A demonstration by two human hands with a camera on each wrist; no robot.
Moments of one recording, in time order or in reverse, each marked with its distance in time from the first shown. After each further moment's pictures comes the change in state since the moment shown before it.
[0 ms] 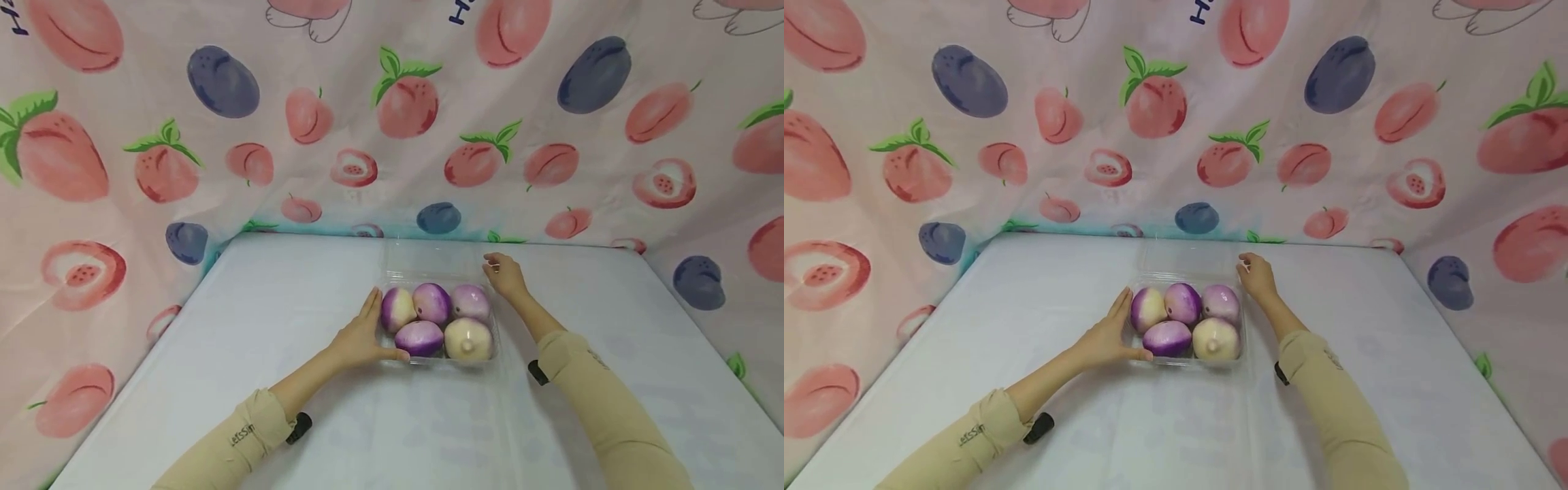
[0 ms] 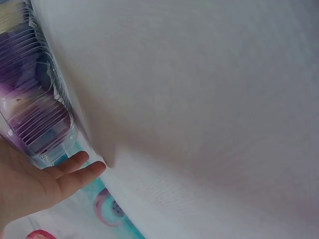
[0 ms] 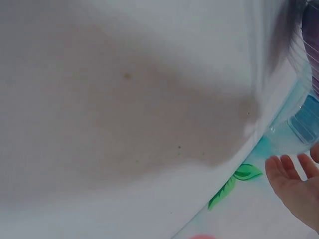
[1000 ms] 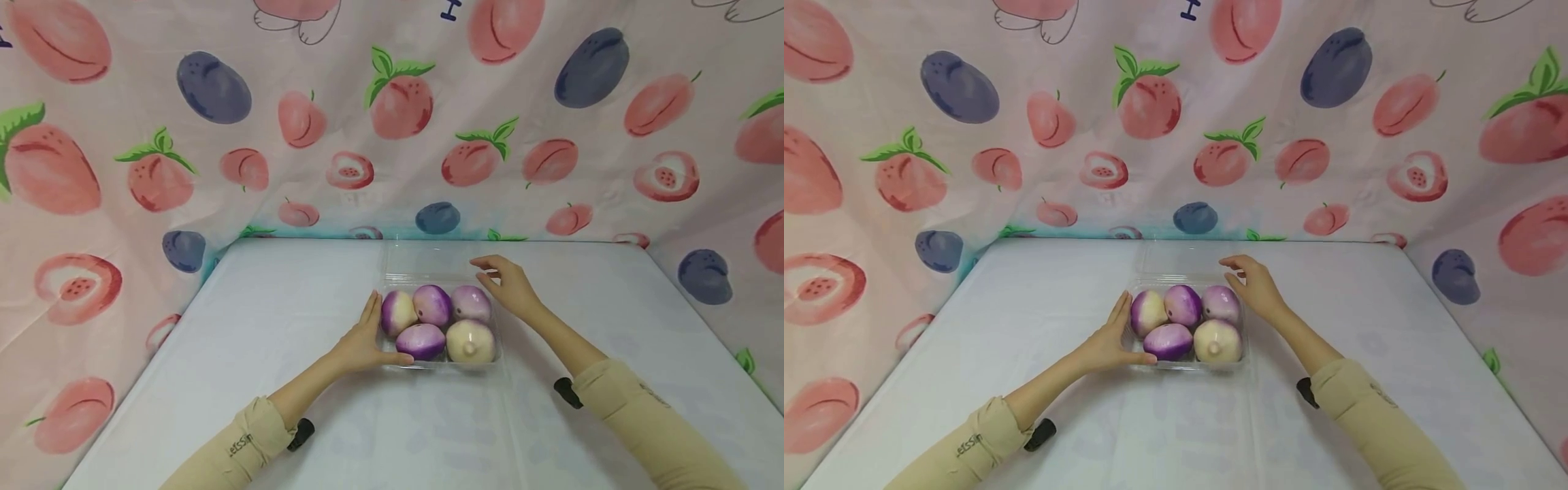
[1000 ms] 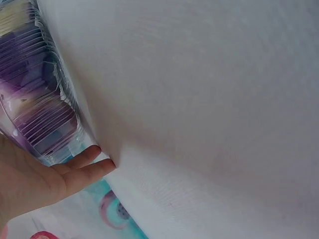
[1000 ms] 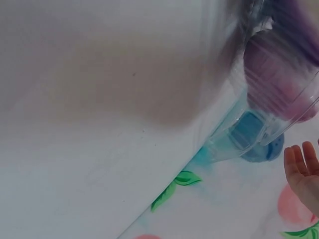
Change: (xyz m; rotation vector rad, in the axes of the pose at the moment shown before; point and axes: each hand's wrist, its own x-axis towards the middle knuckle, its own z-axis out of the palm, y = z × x) left_hand 0.001 0.000 -0.001 -0.094 -0.045 0.008; right_hand -0.057 -0.108 -0.027 0.011 -0.030 -0.205
